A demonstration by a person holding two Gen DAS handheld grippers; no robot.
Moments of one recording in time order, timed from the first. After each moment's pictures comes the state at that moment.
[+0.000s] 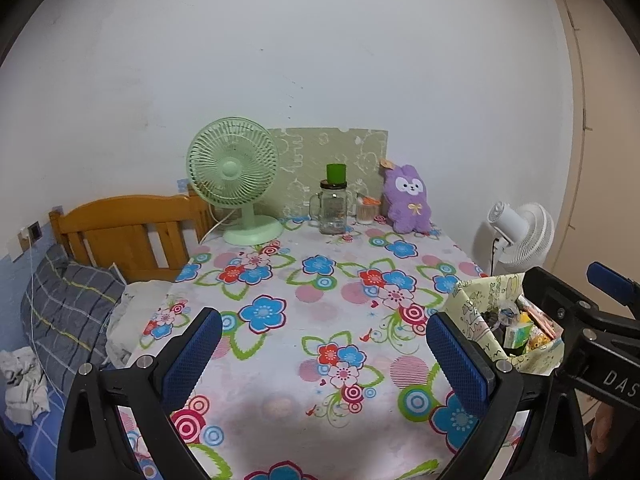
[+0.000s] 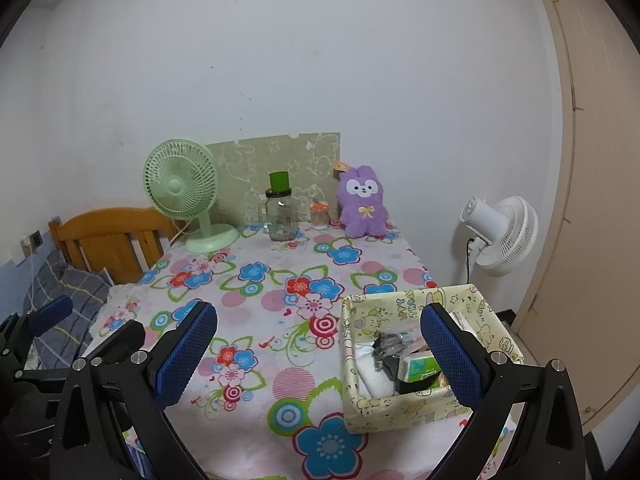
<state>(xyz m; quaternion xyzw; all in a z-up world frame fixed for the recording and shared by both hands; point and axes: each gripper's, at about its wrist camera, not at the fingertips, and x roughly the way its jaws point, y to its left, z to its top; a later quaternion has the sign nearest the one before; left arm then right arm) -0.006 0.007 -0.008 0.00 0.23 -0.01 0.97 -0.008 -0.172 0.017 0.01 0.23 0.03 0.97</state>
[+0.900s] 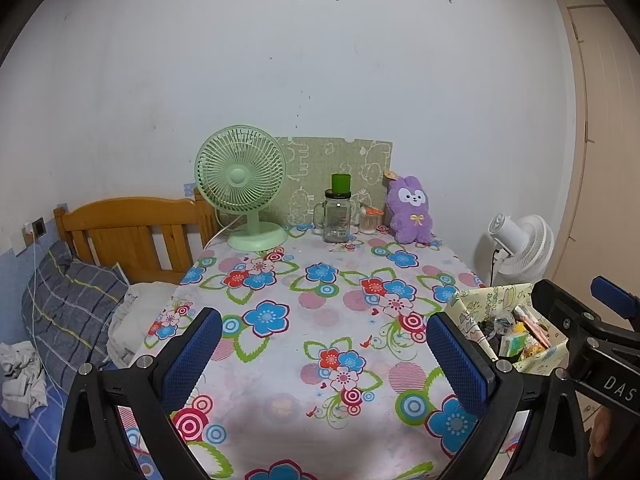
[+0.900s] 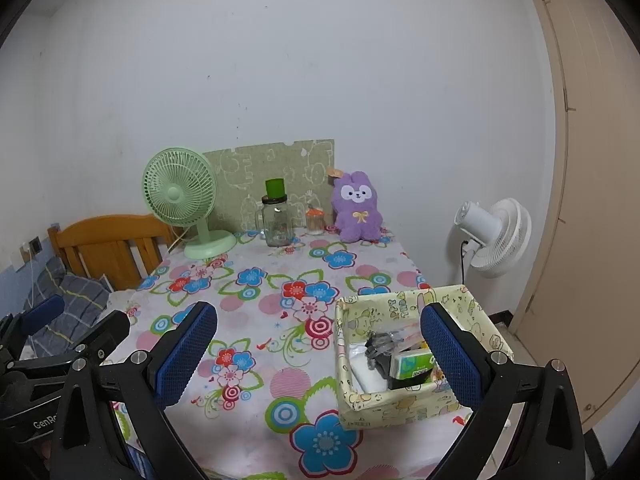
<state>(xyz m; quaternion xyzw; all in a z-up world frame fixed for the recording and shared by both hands) -0.015 0.009 -0.001 -0.01 0.22 0.00 0.97 -0.019 -0.179 0.020 0.01 0.22 0.03 0.97</state>
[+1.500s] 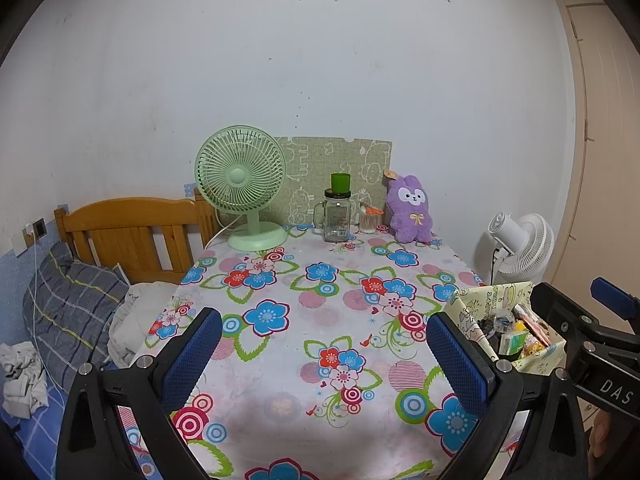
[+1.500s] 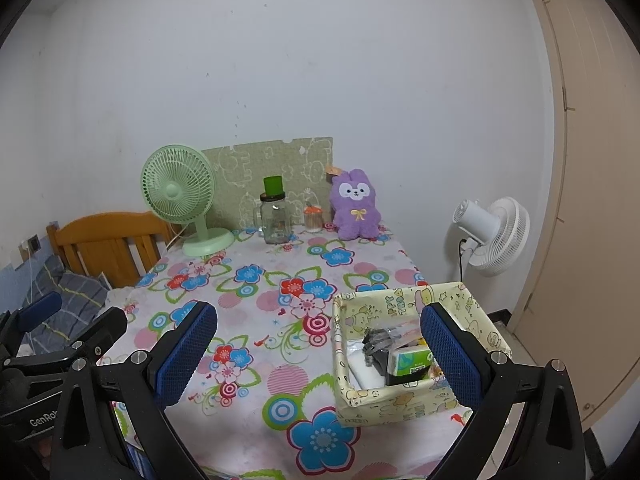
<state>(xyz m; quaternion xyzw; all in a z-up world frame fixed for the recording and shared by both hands) -0.016 0.009 0.000 -0.01 0.22 0.00 0.97 -0.021 -0.181 0.017 0.01 0.22 0.02 0.97</state>
